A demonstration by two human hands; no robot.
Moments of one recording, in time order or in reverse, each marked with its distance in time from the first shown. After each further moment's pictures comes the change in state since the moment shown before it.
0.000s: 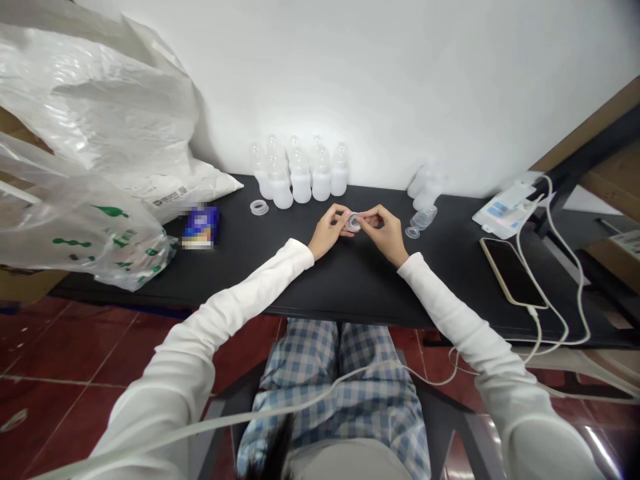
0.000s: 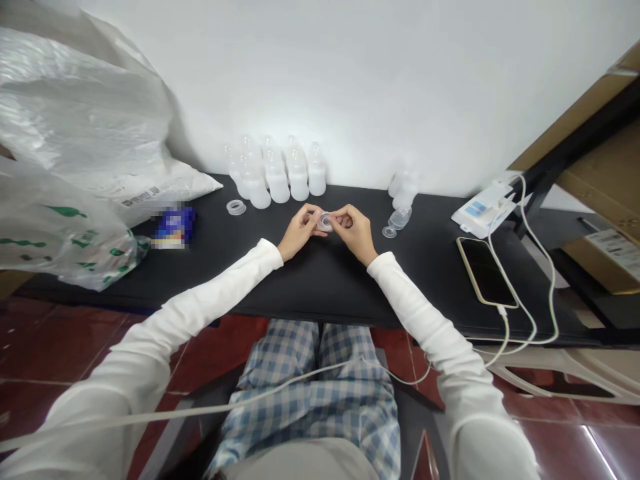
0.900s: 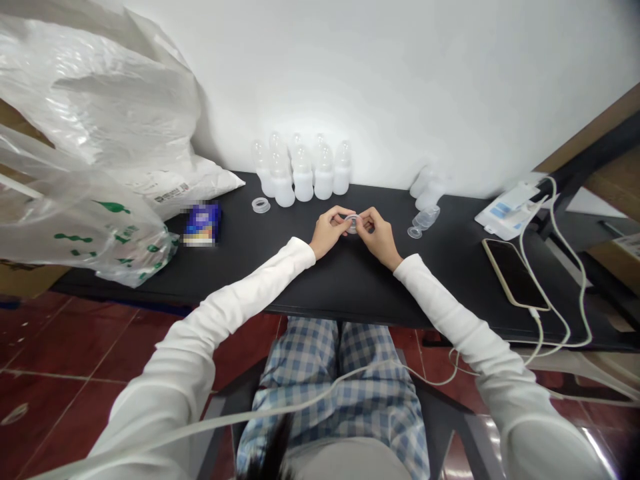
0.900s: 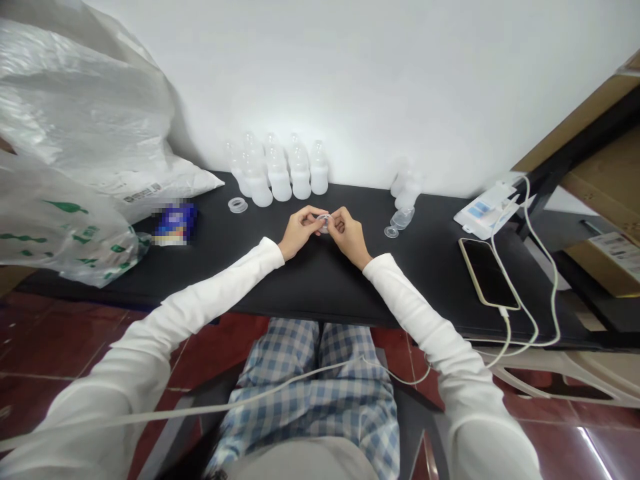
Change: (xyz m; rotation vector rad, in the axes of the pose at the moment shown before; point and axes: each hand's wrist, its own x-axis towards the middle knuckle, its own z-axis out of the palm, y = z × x) left_hand 0.002 -0.003 -0.006 0.102 0.095 0.099; right_hand -0.007 -0.001 0.017 0.021 -0.090 0.084
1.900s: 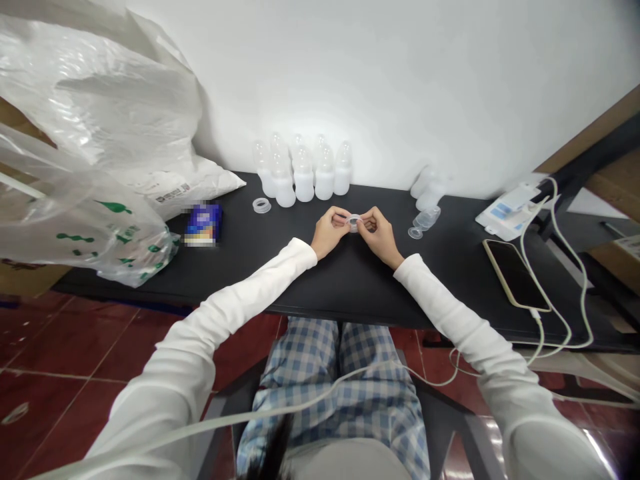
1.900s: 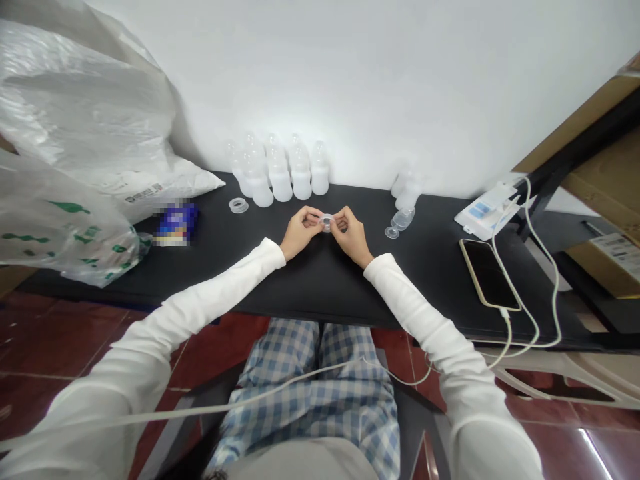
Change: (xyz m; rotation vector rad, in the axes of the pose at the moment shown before) left_hand -0.001 -0.004 0.002 0.070 0.101 -0.025; right_hand 0.002 0.012 0.001 0.095 -0.004 0.060
